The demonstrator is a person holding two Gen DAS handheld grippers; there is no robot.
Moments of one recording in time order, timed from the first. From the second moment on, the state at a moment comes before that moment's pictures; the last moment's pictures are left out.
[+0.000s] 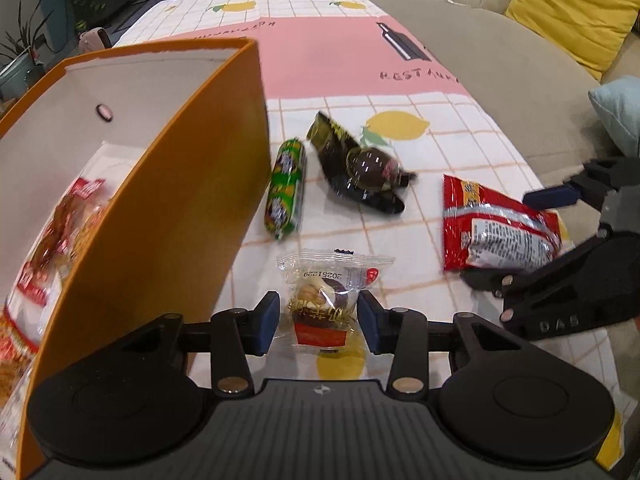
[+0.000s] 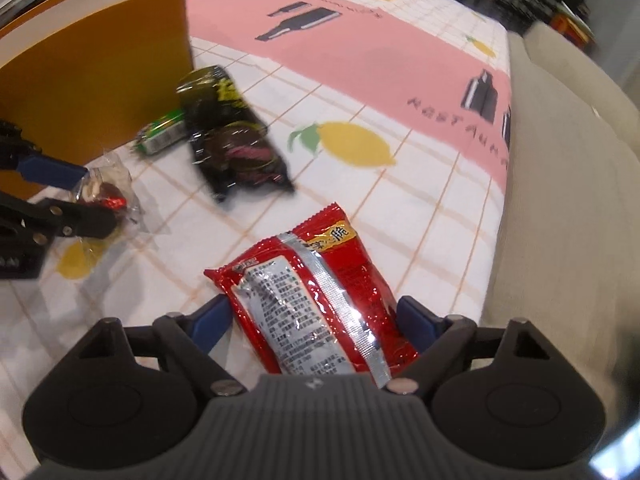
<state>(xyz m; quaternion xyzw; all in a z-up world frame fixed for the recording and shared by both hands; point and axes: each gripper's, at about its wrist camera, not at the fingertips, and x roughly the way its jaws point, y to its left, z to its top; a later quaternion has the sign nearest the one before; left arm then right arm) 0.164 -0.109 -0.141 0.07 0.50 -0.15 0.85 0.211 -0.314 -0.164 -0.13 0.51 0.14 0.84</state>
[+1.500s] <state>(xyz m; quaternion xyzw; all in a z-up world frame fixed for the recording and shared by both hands) 0.113 -0.067 -0.153 0.08 0.51 -0.16 0.84 0.108 -0.246 -0.169 -0.09 0.49 0.20 0.85</state>
